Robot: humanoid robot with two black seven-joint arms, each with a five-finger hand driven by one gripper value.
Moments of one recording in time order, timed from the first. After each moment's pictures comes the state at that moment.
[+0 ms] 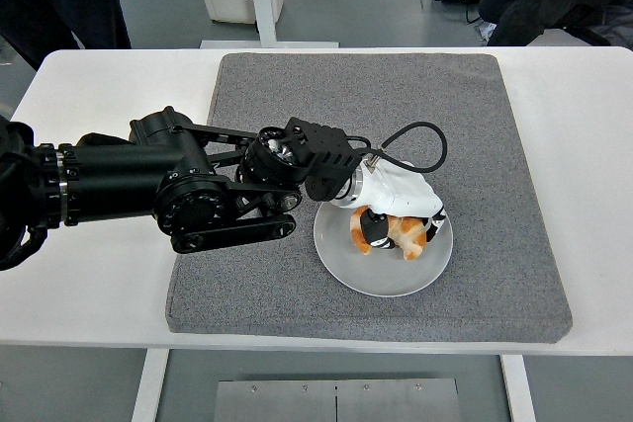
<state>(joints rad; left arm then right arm) -1.40 0.04 0.18 -1.15 1.51 -0.13 -0.06 -0.07 0.00 0.12 0.12 -0.09 -0.11 0.25</state>
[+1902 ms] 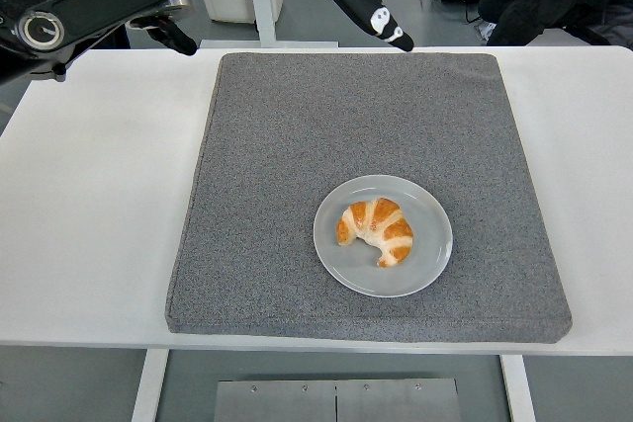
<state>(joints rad) -1.57 0.33 -0.18 -1.06 0.65 -0.26 -0.04 -0.07 0.00 0.12 0.11 -0.09 -0.11 0.25</state>
